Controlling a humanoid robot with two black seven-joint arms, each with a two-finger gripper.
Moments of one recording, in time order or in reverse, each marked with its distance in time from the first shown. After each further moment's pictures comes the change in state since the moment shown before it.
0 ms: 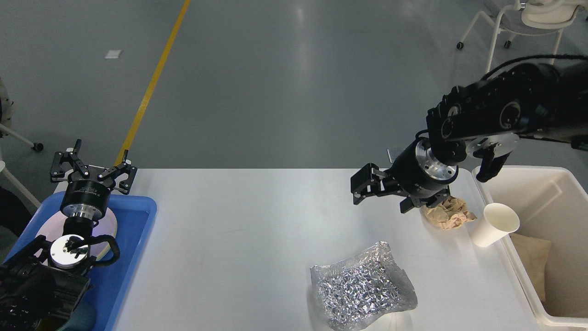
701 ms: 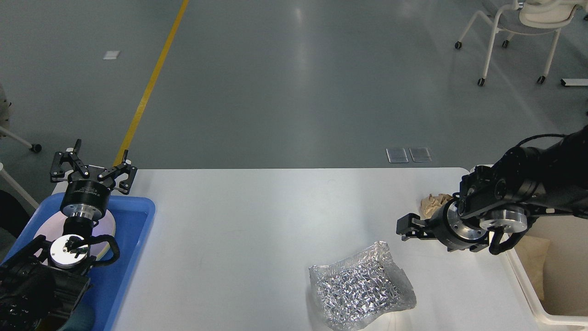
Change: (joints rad) left arm 0.000 0.000 0.000 0.000 0.000 0.000 0.000; right arm -0.305 -0.023 -0.118 0.013 0.018 -0.385 -0.032
